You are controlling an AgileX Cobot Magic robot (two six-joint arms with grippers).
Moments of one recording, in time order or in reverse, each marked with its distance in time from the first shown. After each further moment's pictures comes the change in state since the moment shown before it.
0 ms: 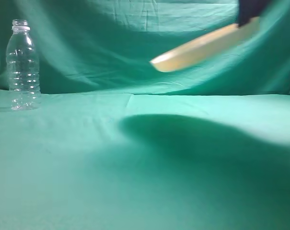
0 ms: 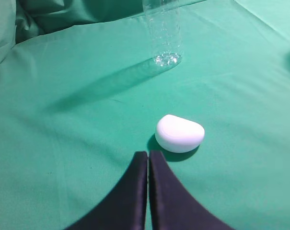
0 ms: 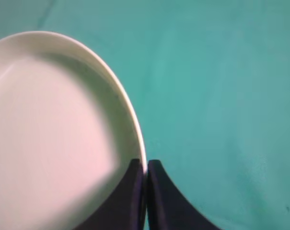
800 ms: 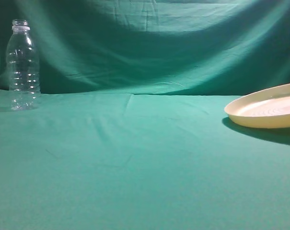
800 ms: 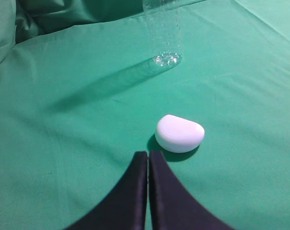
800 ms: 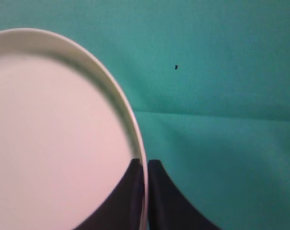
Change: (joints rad) left arm 0.000 0.000 0.000 0.000 0.000 0.000; right arm -0.347 -0.204 0.649 -0.002 -0.381 -0.034
